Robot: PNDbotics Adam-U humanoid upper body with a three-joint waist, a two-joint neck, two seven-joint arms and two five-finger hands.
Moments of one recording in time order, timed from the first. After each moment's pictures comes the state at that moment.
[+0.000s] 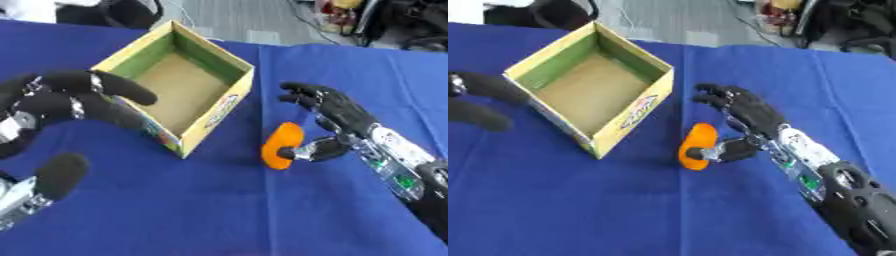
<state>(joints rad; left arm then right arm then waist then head) -0.57 0.45 -0.21 -1.99 -0.04 -0.46 -0.64 -0.36 -0.70 0.28 -1.58 0.85 -0.17 -0.11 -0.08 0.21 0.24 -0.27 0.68</state>
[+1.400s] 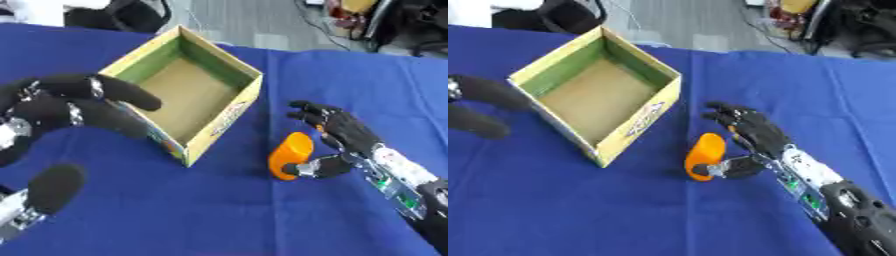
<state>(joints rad) -0.62 0.41 -0.21 -1.99 -0.03 -0.46 -0.65 -0.33 -0.71 0.26 -1.53 0.88 -0.14 -0.15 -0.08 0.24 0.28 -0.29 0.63</state>
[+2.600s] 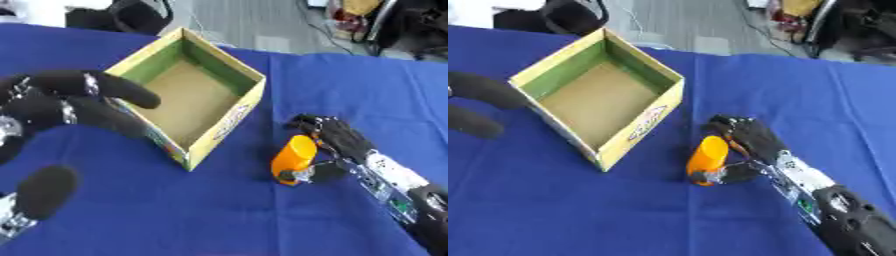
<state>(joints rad) -0.65 0.40 -0.21 -1.99 -0.03 -0.45 -0.65 -0.35 -0.69 0.27 -1.48 0.92 -0.14 -0.17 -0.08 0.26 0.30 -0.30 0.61</state>
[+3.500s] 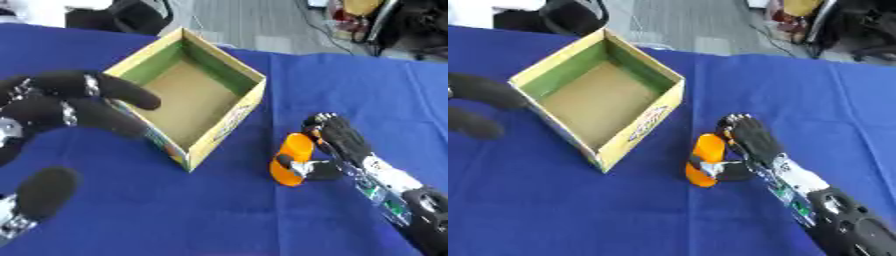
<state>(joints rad) -0.65 0.40 -0.21 -1.99 -0.03 -0.45 -0.65 -0.35 -0.68 0.27 -1.48 0.92 -0.23 -0.43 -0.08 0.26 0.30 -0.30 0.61</state>
